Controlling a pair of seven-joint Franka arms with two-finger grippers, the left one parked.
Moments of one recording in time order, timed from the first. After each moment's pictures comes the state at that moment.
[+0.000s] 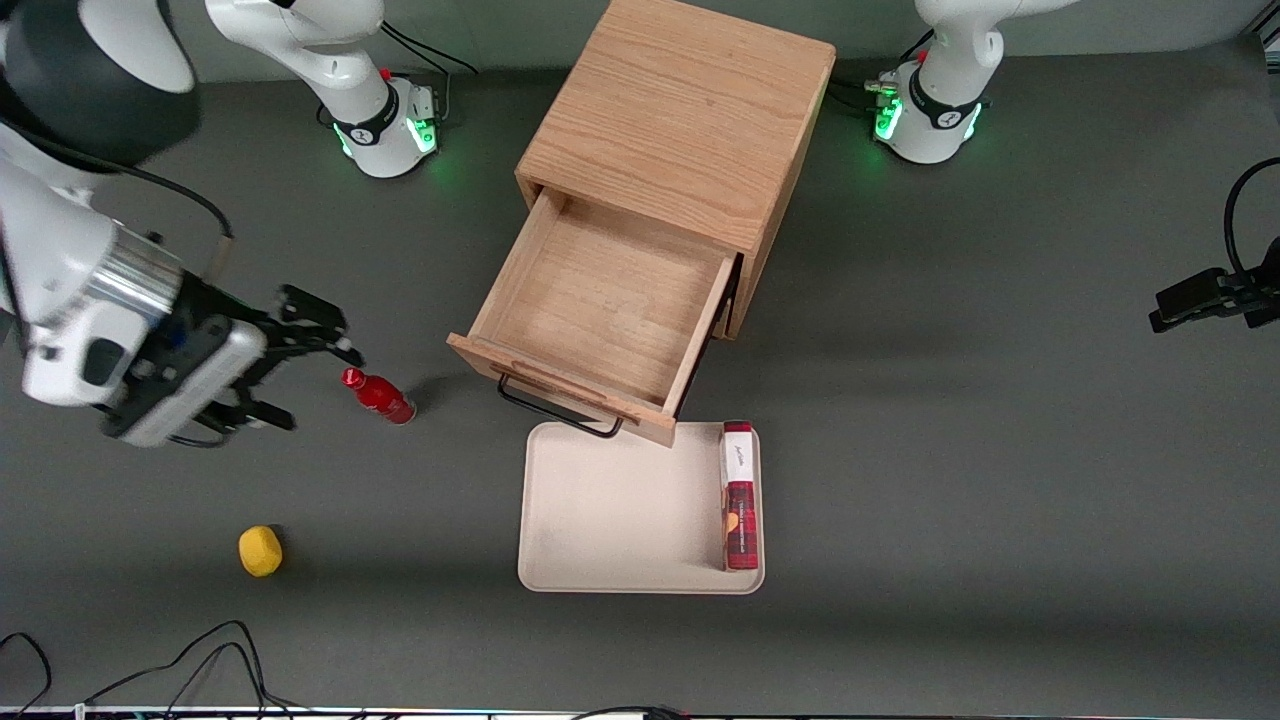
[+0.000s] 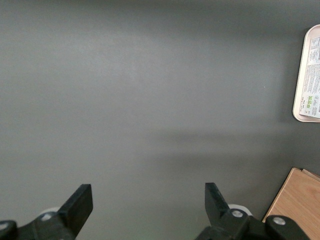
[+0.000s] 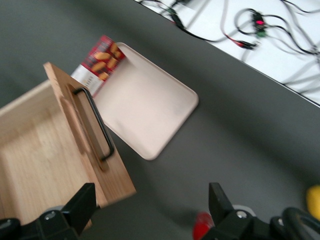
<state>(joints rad) 0.00 0.19 0.19 -1.41 0.24 1.80 -0.44</state>
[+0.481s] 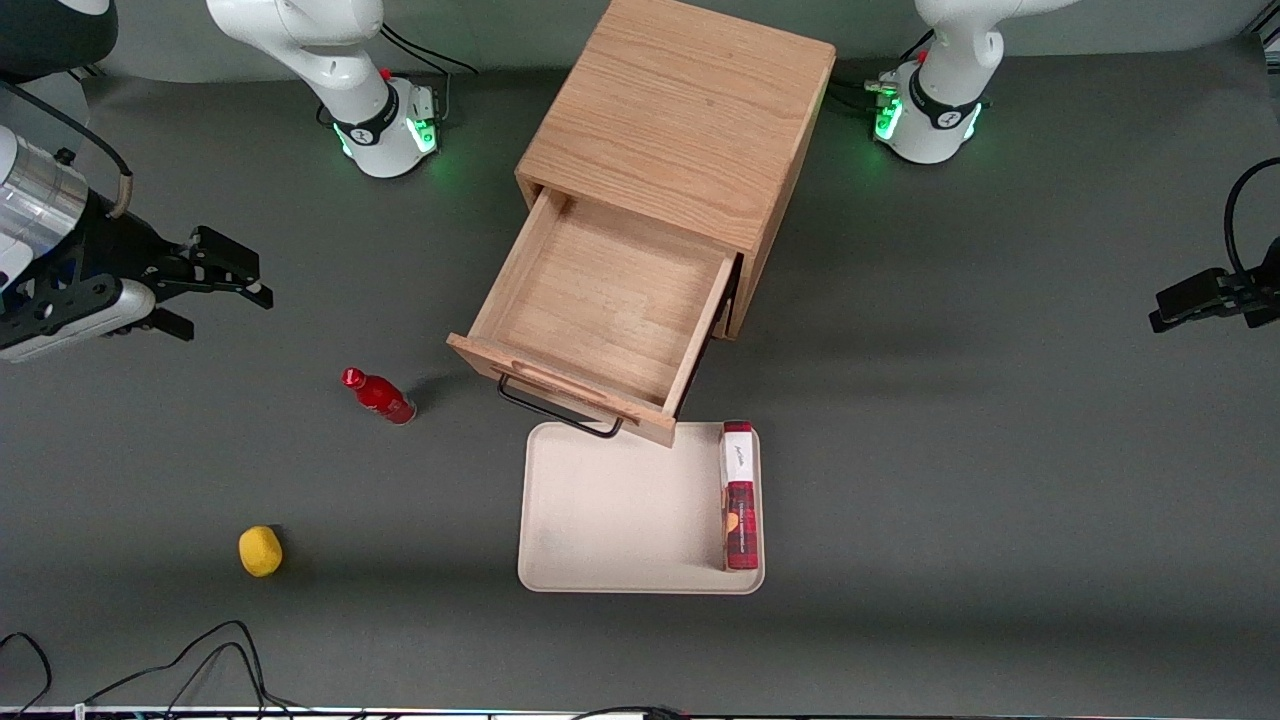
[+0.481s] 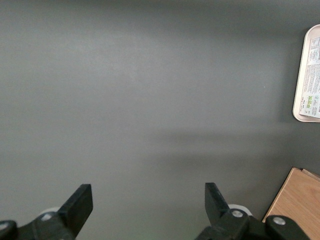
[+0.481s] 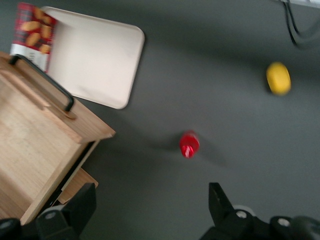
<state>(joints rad) -0.06 0.05 0.18 -1.52 0.13 1.59 -0.07</state>
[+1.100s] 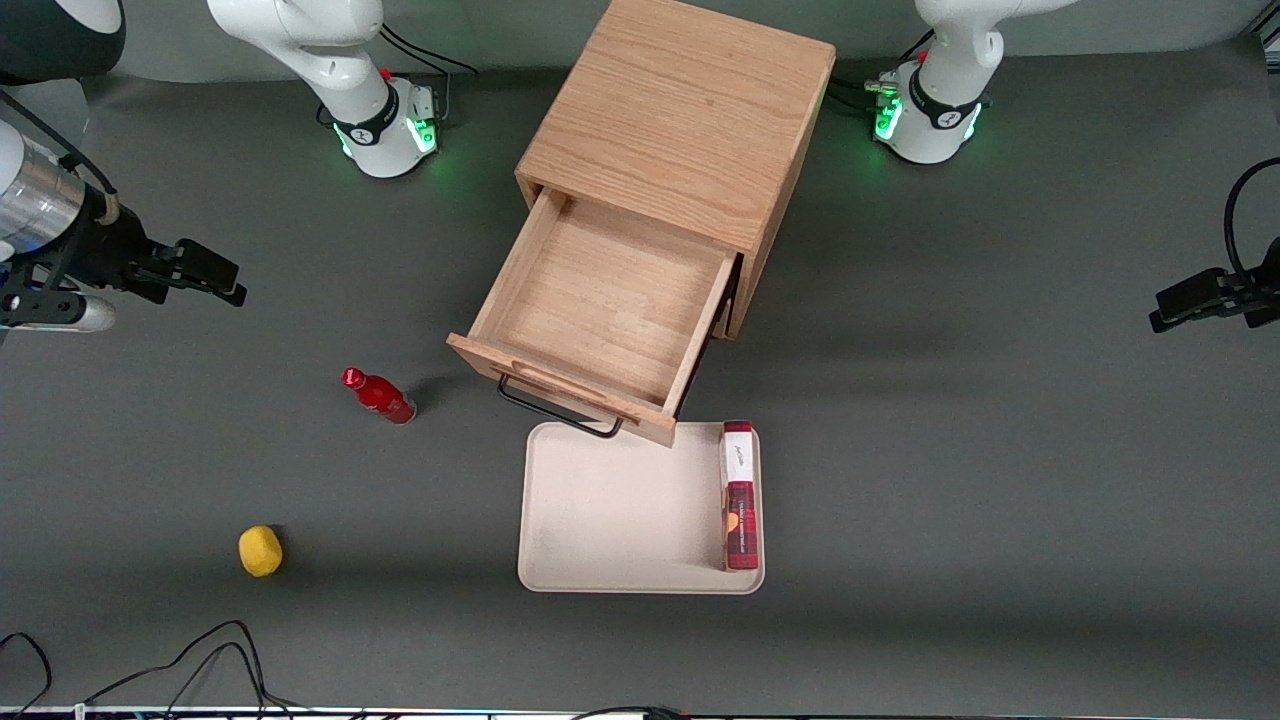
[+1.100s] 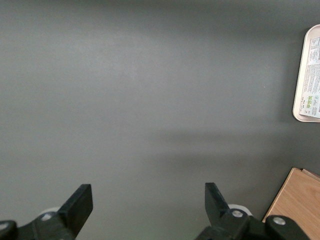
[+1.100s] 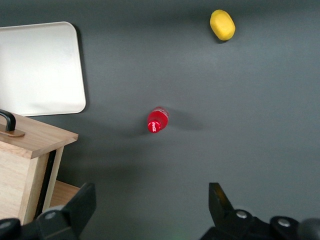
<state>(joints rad) -0.10 -0.01 0.17 -1.61 0.05 1.58 0.18</state>
